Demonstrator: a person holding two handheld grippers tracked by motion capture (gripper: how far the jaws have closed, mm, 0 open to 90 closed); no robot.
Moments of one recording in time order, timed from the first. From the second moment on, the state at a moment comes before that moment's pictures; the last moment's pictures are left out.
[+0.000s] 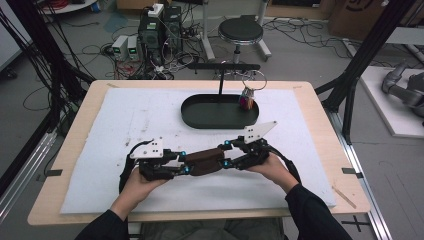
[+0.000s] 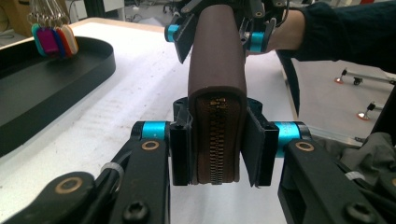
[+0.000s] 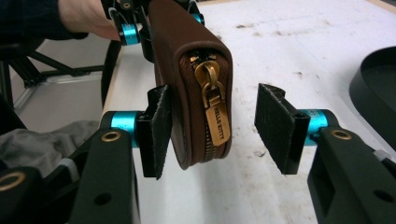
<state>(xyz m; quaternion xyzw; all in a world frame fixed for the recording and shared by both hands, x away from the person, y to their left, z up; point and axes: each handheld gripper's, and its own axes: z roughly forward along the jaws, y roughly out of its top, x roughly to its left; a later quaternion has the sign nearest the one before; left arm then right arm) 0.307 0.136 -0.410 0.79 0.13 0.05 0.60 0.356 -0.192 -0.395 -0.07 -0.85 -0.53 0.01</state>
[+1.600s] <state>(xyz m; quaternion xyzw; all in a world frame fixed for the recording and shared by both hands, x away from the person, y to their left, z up) 0.330 0.118 -0.382 0.76 0.14 0.11 0.62 0.346 -0.251 -0.365 -0.15 -0.80 -0.57 -0.10</state>
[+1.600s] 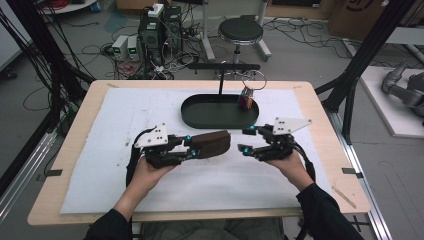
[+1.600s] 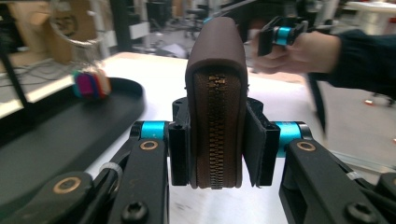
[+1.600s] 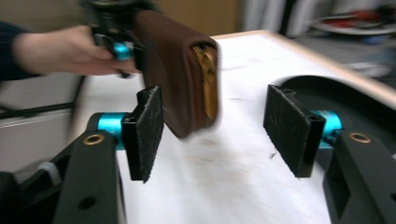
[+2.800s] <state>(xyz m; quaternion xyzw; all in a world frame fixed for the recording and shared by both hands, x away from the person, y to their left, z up) 0.436 0.081 -0.395 0.74 0.22 0.22 0.60 0.348 -0.336 -0.376 -0.33 -0.72 -0.55 -0.28</state>
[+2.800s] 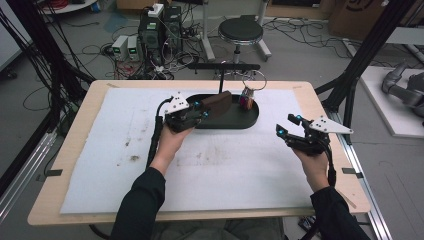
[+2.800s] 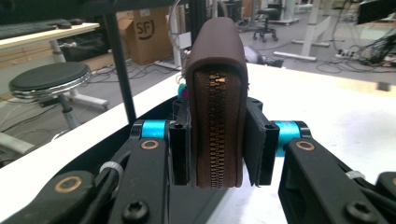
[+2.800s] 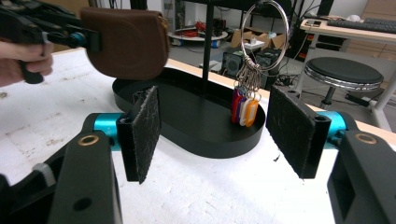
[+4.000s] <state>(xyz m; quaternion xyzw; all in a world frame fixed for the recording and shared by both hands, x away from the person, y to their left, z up) 0.474 0.054 -0.444 0.76 0.29 0.22 0.54 0.349 -0.338 -0.381 -0.33 -0.72 -0.54 -0.27</state>
